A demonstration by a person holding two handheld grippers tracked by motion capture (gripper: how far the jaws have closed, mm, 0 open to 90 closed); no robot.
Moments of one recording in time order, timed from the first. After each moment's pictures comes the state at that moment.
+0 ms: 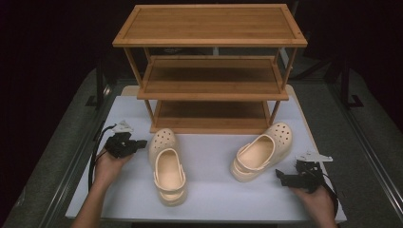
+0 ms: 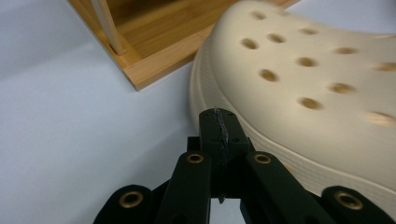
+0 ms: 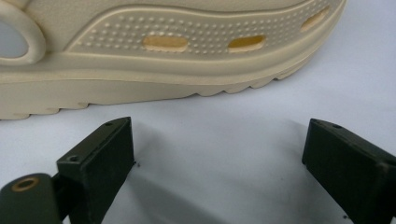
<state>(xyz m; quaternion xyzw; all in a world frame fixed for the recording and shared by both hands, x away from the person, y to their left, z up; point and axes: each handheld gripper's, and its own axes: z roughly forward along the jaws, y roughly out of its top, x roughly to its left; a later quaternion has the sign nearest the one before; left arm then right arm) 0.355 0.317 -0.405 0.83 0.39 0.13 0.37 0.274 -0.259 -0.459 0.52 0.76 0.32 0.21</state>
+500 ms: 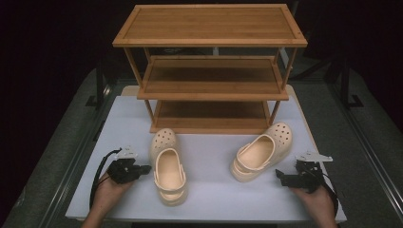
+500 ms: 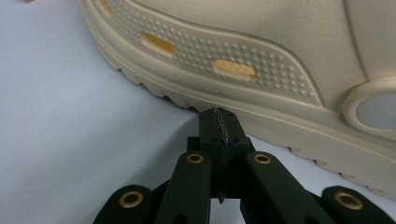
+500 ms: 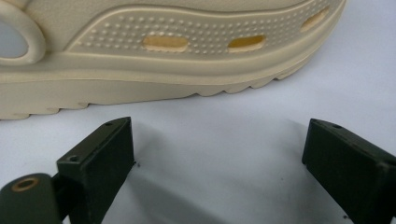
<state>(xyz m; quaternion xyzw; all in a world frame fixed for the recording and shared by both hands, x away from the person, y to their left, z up) 0.303 0.300 -0.436 0.86 0.36 0.08 0.35 0.274 -0.258 -0.459 0.52 0.76 0.32 0.21</state>
